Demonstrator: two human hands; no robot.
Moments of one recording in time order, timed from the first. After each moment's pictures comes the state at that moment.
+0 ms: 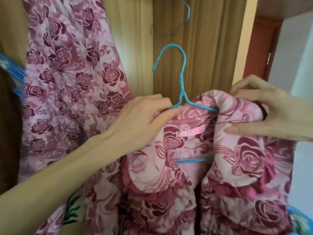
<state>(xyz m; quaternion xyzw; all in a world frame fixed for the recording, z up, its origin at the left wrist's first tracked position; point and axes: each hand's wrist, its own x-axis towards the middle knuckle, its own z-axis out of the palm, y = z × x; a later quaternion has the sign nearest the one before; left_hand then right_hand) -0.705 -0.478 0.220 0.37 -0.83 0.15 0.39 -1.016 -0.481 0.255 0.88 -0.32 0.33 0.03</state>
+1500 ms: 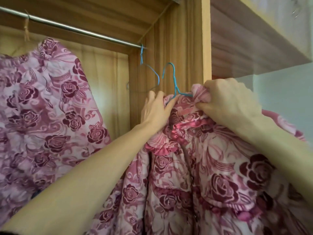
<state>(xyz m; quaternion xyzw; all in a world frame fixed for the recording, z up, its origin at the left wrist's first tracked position) -0.803 -0.680 0.355 0.43 -0.71 0.13 0.54 -0.984 -0.544 0.375 0.62 -0.55 0.42 0.37</state>
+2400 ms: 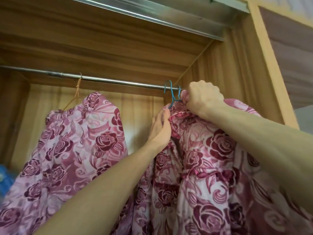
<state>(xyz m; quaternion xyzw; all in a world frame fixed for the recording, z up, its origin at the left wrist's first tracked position) -0.692 -0.754 0.455 0.39 -0.68 0.02 0.62 -0.845 -0.687 0.533 0.64 -0.51 0.48 0.33</state>
